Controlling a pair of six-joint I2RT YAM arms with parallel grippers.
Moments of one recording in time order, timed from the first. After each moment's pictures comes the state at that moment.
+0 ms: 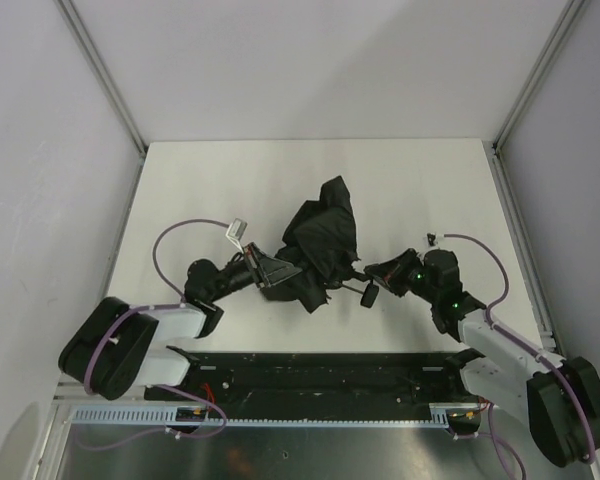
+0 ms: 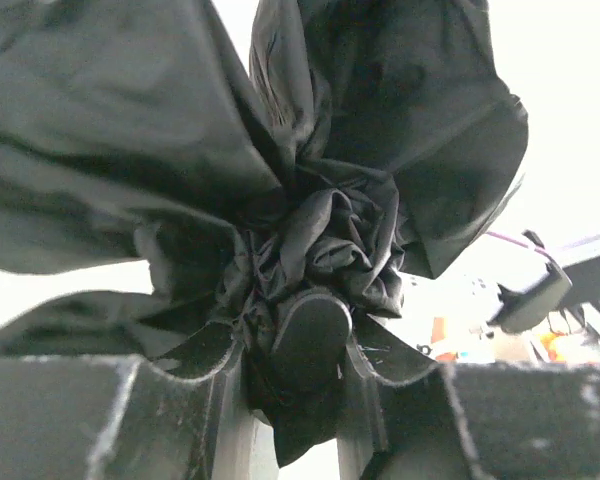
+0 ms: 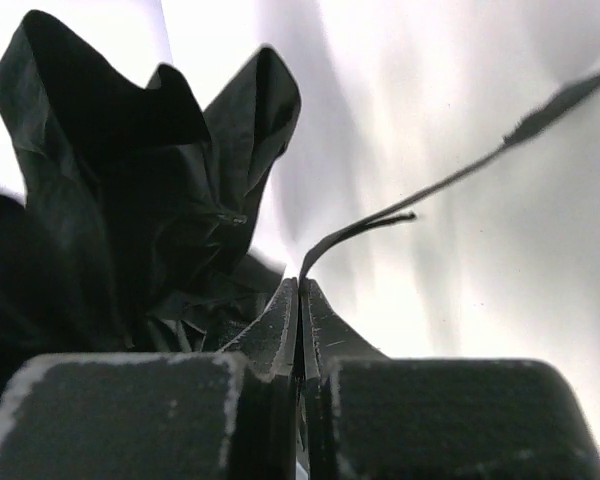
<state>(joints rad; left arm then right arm) -0.47 1.33 0.21 1.26 0.66 -1.23 0.39 0.95 0.31 0.24 -0.26 1.22</state>
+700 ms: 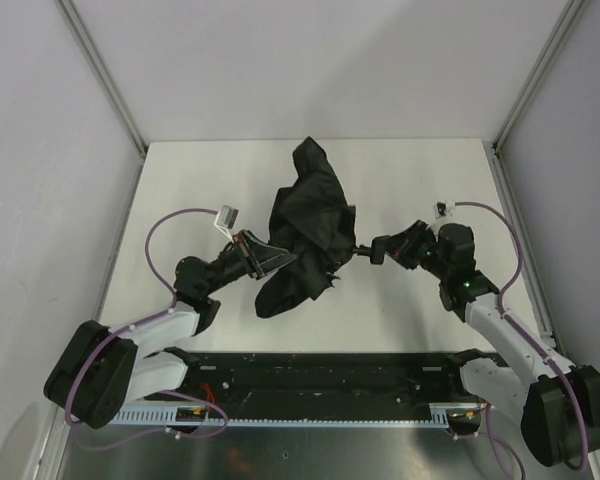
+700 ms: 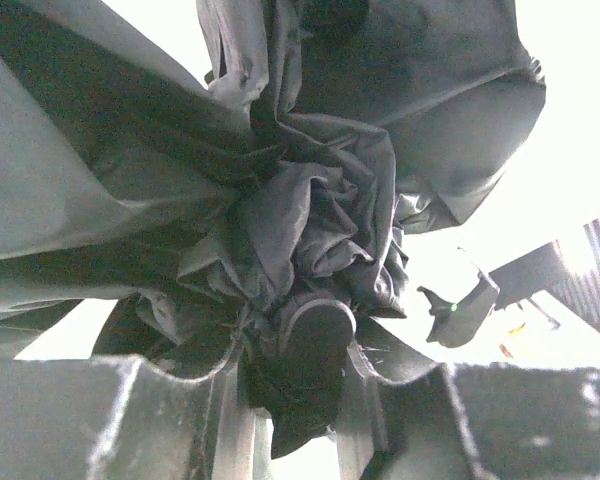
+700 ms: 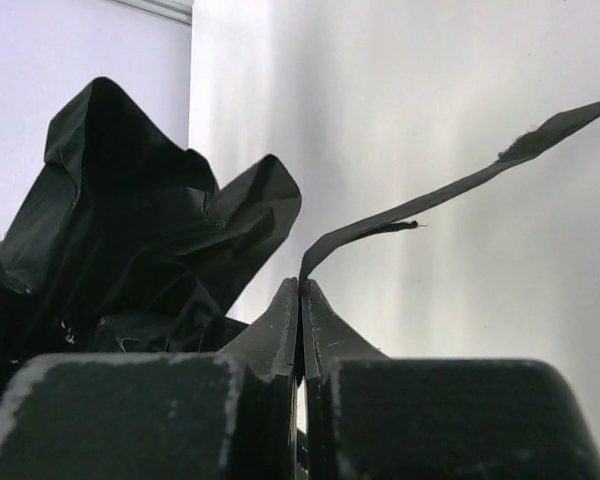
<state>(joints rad) -0.47 1.14 0.29 1.21 0.68 -1.31 0.29 0.96 0.51 0.12 -0.32 0.96</state>
